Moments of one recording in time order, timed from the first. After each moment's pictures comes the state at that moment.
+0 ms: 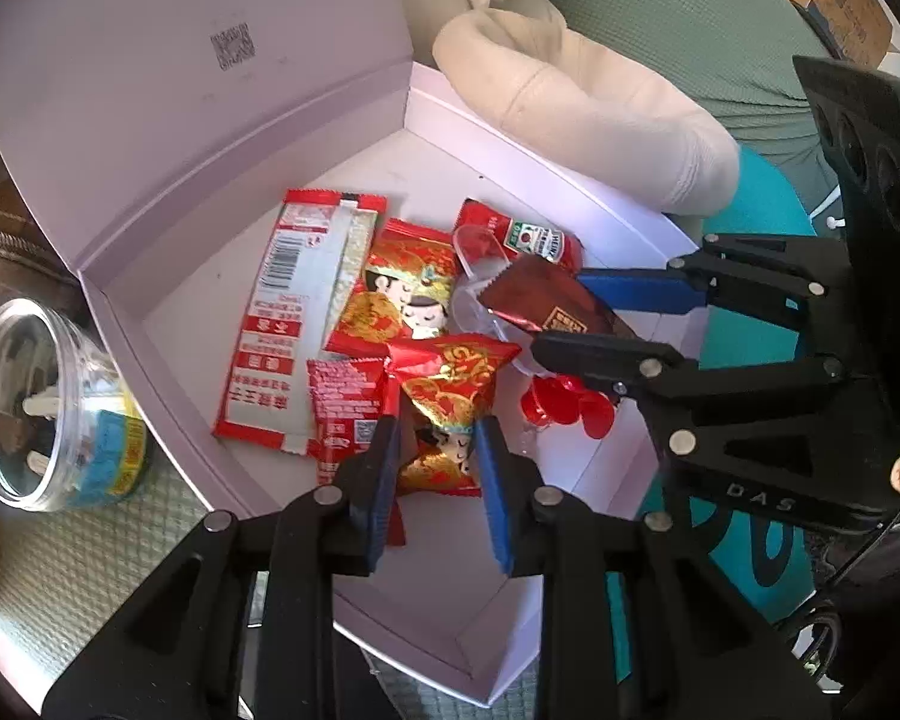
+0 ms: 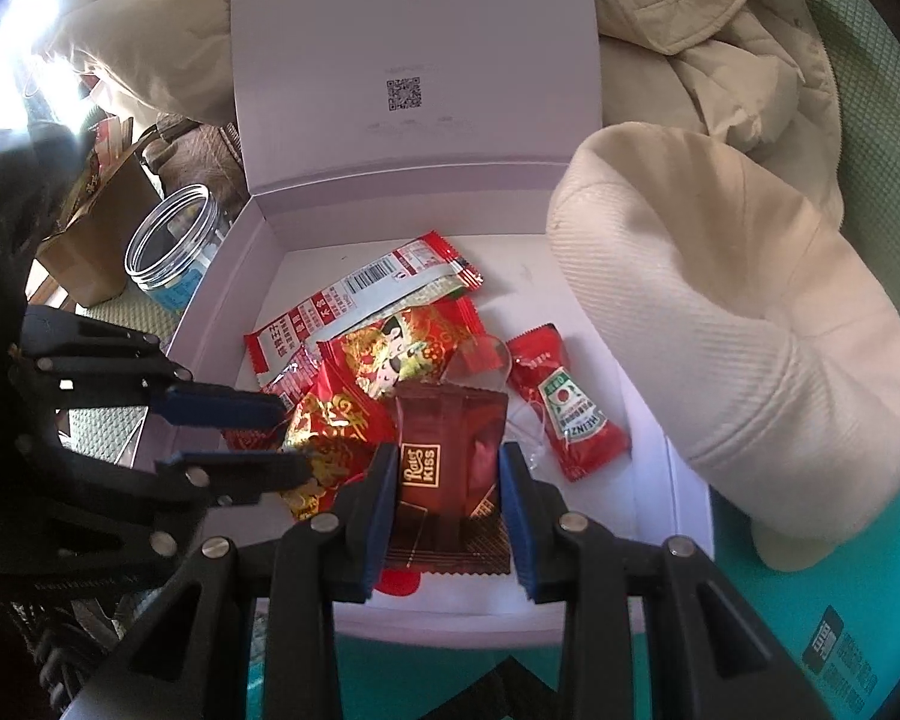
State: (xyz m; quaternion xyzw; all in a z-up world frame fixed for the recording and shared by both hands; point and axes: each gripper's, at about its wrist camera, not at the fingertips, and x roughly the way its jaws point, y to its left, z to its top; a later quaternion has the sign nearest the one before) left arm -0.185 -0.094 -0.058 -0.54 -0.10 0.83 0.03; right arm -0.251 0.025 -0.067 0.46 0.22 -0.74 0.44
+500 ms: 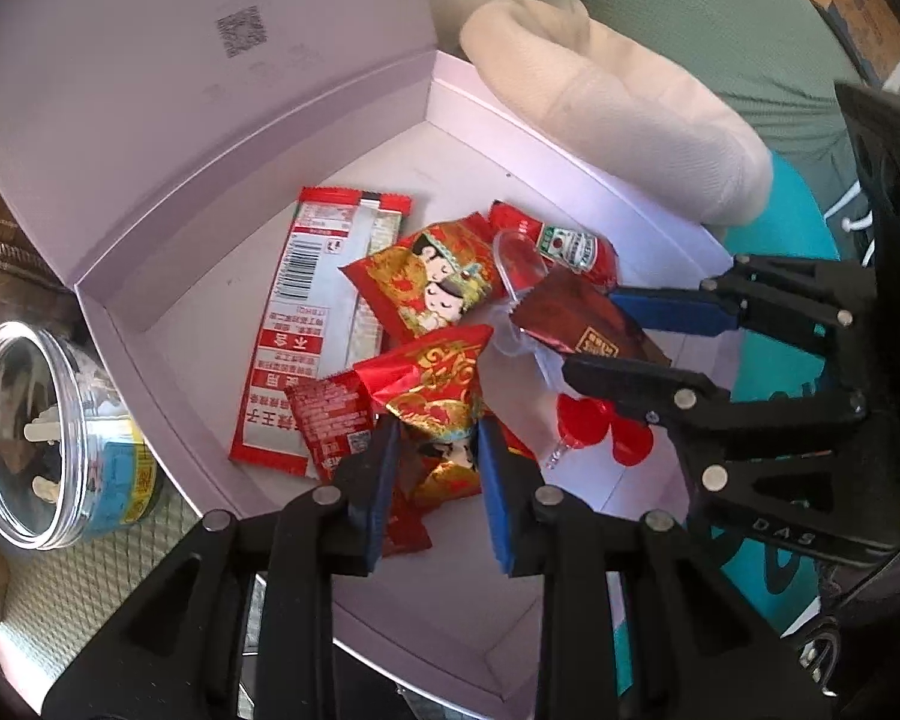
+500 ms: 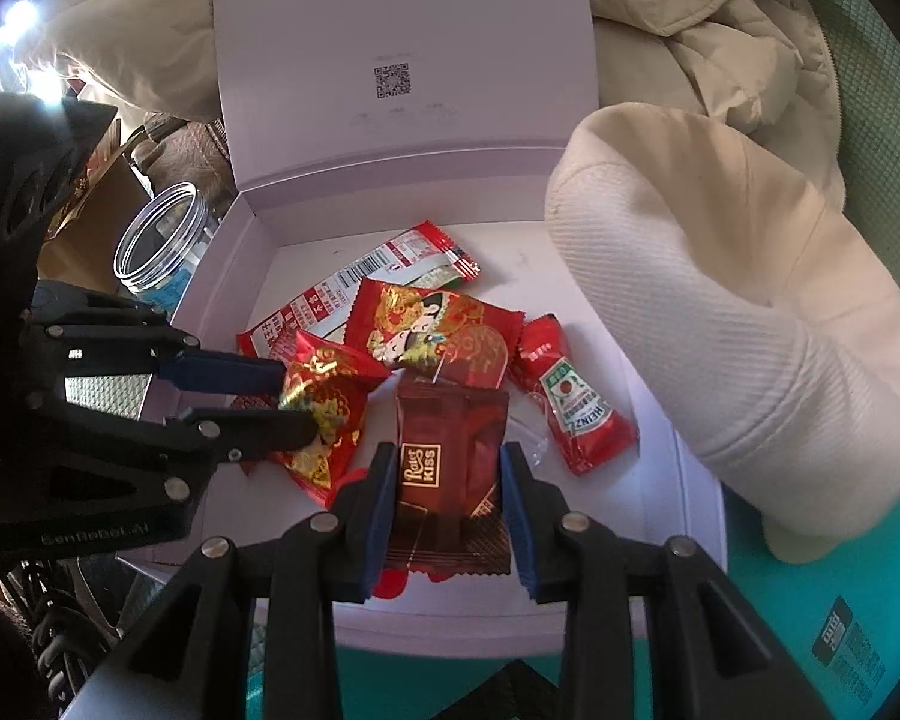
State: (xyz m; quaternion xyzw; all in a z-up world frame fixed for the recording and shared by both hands) left arm -0.200 -0.109 -0.067 -0.56 -0.10 0.83 0.02; right arm -0.253 0.021 -0.074 0.47 0.22 -0.74 0.43
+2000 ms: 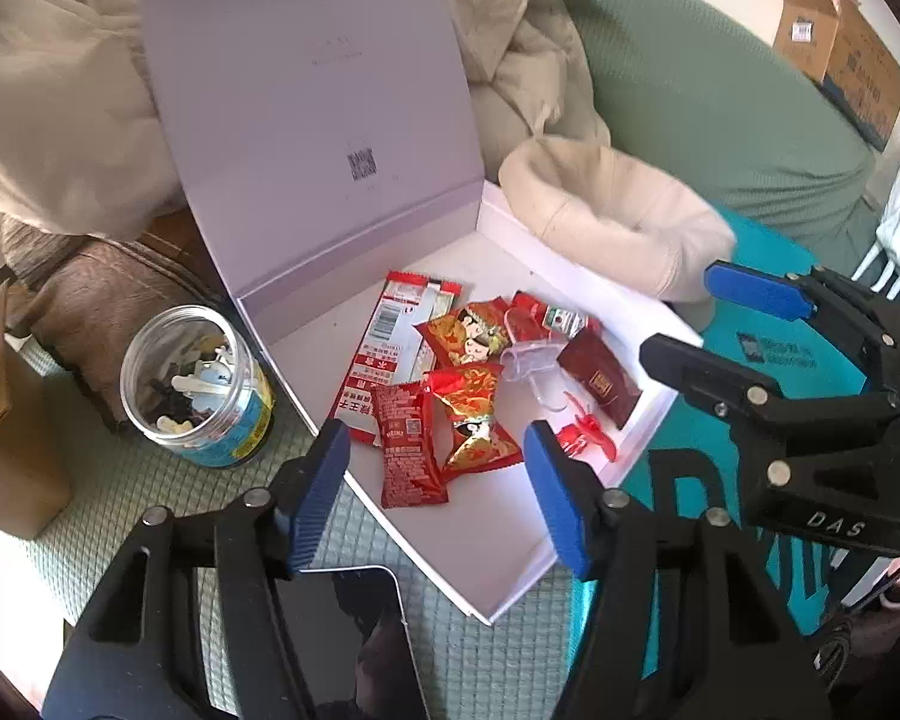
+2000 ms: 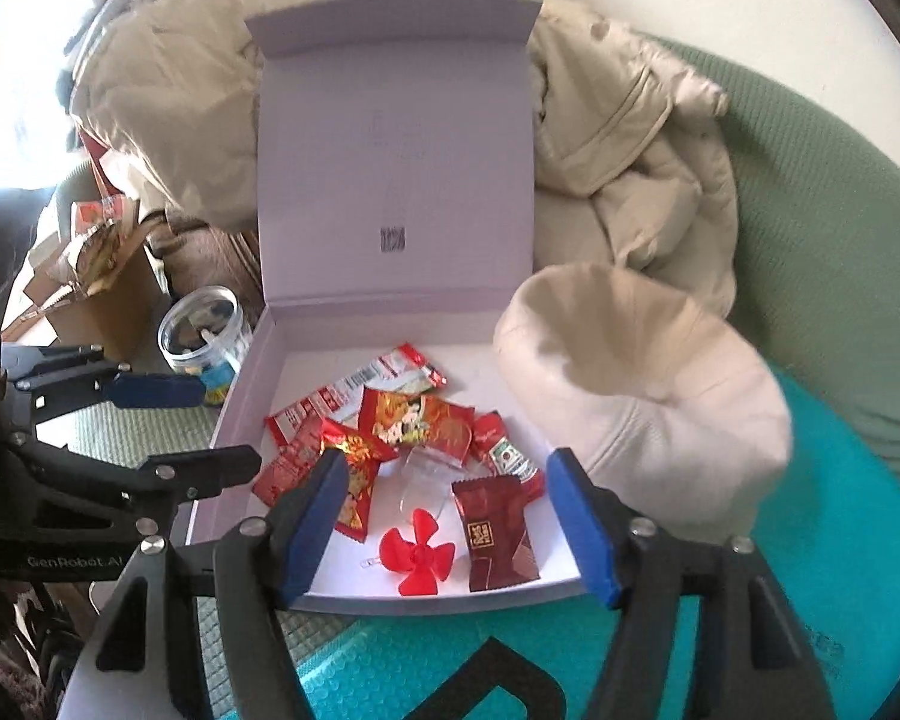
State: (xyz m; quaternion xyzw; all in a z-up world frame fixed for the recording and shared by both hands) left arm -0.123 -0.080 0.007 -0.44 -0.10 0.89 -0.08; right arm -0.206 0.056 0.003 0.34 0.19 -0.83 0.40
